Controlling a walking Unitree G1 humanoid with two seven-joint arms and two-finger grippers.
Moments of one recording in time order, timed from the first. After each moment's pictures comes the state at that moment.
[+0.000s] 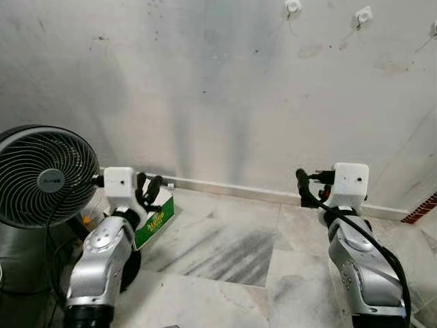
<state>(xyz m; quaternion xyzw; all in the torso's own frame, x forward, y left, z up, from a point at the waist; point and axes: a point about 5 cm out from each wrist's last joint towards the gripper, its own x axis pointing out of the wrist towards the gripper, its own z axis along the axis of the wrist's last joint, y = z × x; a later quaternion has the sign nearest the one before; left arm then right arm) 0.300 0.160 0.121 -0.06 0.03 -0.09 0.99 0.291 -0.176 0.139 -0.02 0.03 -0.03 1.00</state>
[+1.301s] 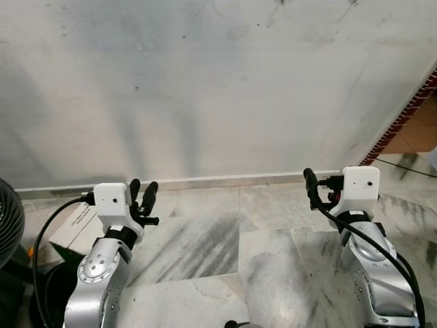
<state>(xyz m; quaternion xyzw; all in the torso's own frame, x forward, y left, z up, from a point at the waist) 0.264 0.176 0.115 -0.07 0.02 -0.05 1.00 0.279 -0.192 0.136 -0.05 0.02 -0.03 1.00</state>
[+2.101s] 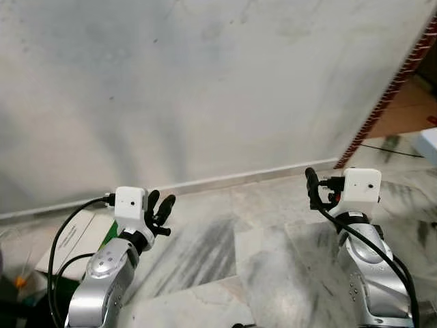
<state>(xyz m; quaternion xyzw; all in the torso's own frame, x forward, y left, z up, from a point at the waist) 0.264 0.161 0.099 -0.06 0.10 -0.14 0.98 0.279 -0.183 0.134 -0.02 -0.01 -0.05 1.00</state>
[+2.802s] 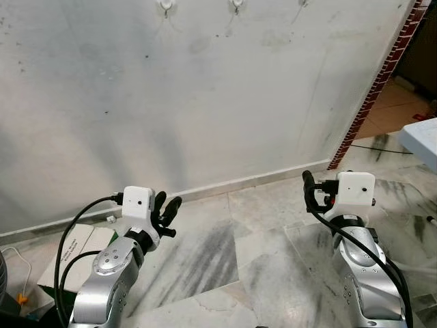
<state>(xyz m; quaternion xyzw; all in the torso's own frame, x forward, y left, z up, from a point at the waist) 0.265 0.150 0.092 -0.08 0.11 -0.15 0.98 0.277 -0.187 0.127 -0.04 0.00 -0.06 1.00</state>
